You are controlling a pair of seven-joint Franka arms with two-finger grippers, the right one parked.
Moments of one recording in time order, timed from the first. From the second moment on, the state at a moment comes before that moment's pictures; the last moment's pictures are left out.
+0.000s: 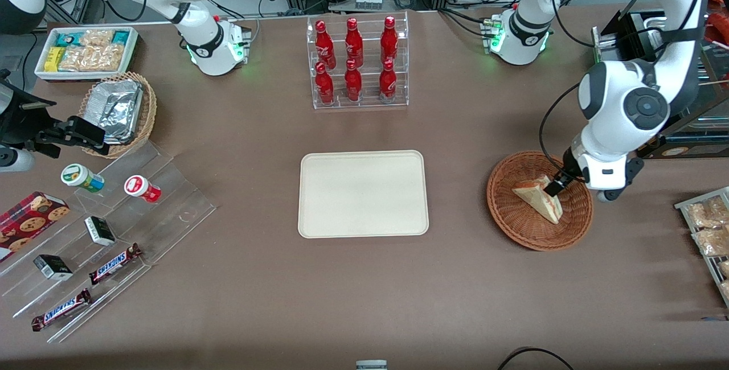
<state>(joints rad) -0.12 0.11 0.02 -2.22 0.05 2.33 -0.90</state>
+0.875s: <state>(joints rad) -0.14 0.22 0.02 -2.30 0.05 2.57 -0.97</state>
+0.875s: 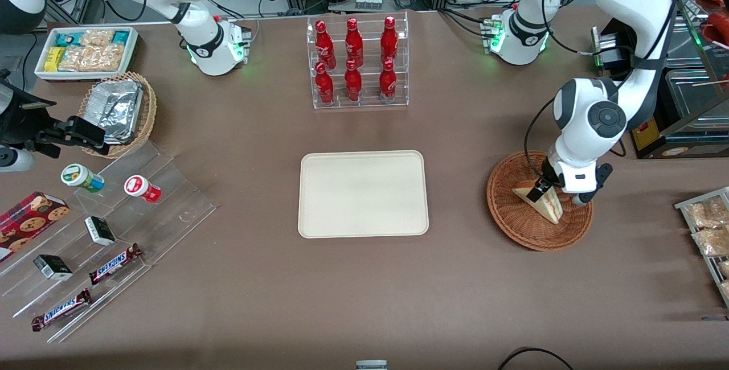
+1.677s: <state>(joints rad) -0.24 0.10 0.00 -1.93 0.08 1.91 -0.91</state>
